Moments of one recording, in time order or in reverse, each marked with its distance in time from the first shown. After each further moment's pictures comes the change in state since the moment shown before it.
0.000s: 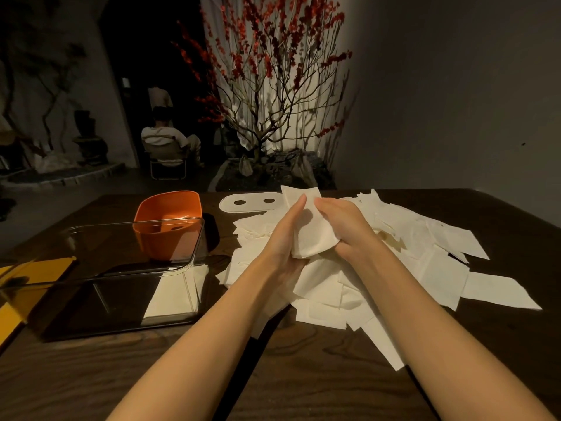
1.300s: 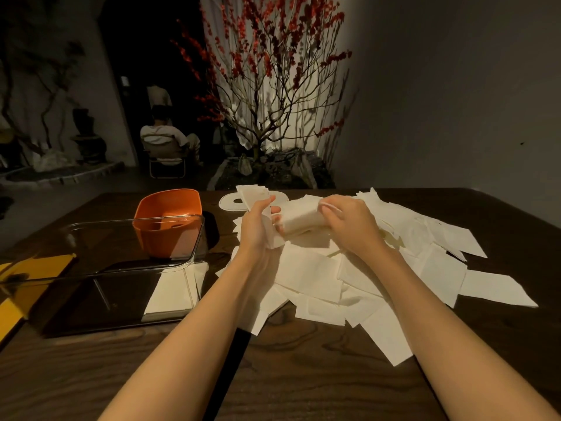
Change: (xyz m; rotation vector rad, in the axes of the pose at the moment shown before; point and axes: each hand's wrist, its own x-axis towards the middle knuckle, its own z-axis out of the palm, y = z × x) left_hand 0.031 0.013 -0.037 0.006 0.282 0.249; right_hand 0.040 0.026 -0.037 -1.025 0.140 -0.634
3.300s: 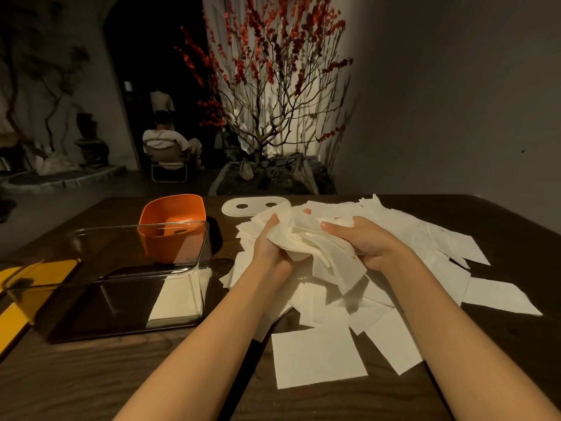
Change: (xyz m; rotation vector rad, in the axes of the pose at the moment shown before) left_hand -0.023 -0.005 0.011 -0.461 -0.146 -0.403; right_hand -0.005 -0.011 -0.023 0.594 -0.384 0.669
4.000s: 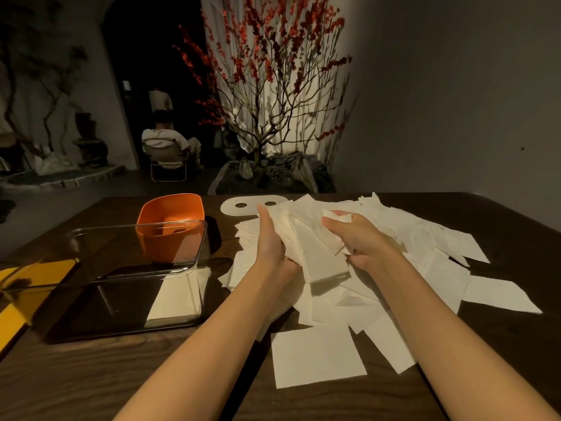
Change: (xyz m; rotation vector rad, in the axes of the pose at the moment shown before) left_hand -0.004 -0.006 0.007 0.103 0.011 0.022; right_hand -0.001 -0.001 0.018 0.266 0.107 -0.023
